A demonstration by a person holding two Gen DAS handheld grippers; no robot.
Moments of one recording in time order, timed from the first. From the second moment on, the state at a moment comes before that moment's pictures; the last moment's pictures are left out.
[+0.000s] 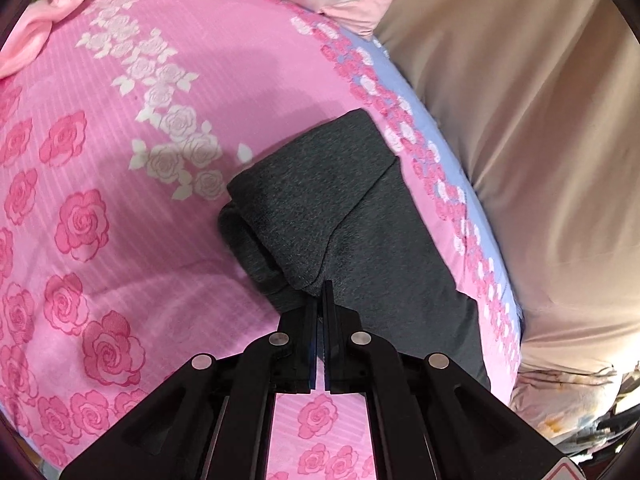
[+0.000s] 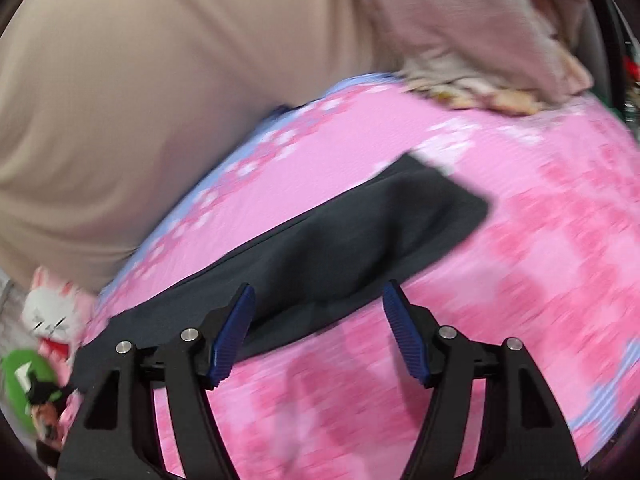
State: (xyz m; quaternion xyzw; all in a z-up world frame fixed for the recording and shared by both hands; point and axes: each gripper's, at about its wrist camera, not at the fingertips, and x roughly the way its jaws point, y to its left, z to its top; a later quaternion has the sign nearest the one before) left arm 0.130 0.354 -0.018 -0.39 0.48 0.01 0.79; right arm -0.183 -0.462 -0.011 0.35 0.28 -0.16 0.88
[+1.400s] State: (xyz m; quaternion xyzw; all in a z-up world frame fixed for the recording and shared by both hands) left arm 0.137 0.342 -0.023 -0.36 0.49 0.06 0.79; right arm -0.124 -0.476 0.047 0.24 0.28 -0.13 0.92
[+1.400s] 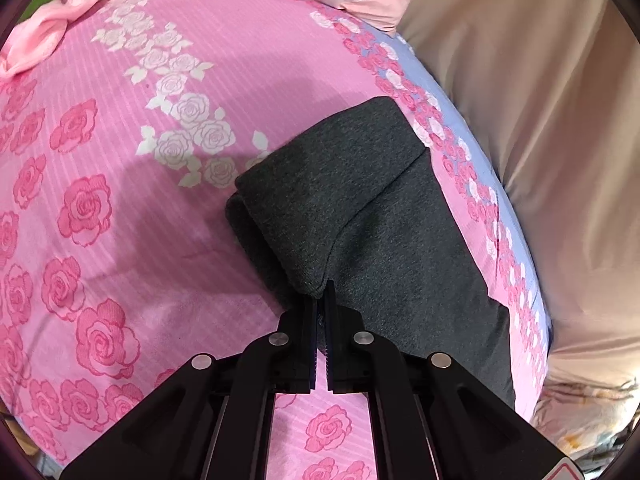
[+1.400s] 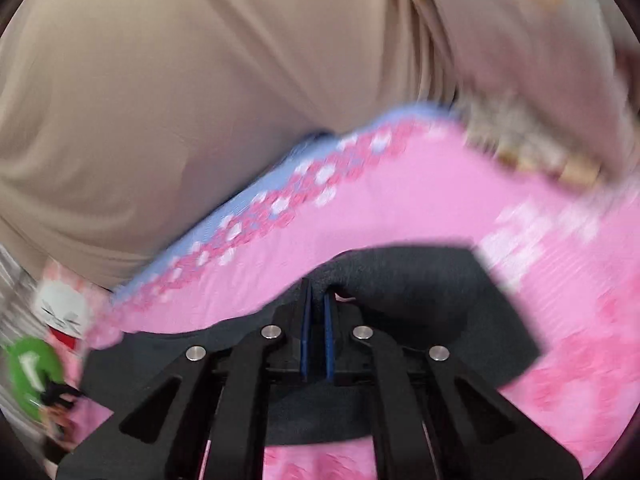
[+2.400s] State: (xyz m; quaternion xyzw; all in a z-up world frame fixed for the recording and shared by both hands) left arm 0.138 0.330 -0.032 -0.33 0.49 0.07 0.80; right arm -0.182 -0.545 -0.003 0.30 0.33 -0.20 0.87
